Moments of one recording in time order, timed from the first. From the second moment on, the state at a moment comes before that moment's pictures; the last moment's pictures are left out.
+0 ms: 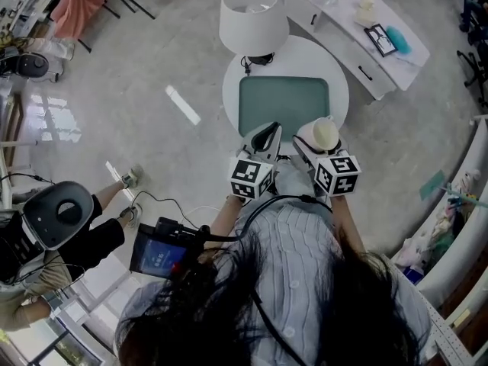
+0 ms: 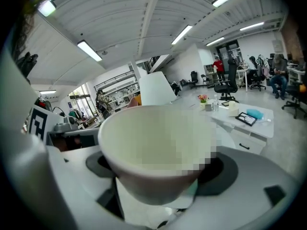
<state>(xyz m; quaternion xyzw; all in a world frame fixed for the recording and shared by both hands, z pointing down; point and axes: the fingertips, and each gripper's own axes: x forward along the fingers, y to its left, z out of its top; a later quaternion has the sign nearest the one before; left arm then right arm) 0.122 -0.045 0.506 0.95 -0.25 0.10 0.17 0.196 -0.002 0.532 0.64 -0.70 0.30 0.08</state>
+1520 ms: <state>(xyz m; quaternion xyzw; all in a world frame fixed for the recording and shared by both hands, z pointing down) 0.229 -0.134 0.591 0.93 -0.24 0.21 0.20 0.318 -0.125 0.677 0.62 -0.69 0.32 0.19</state>
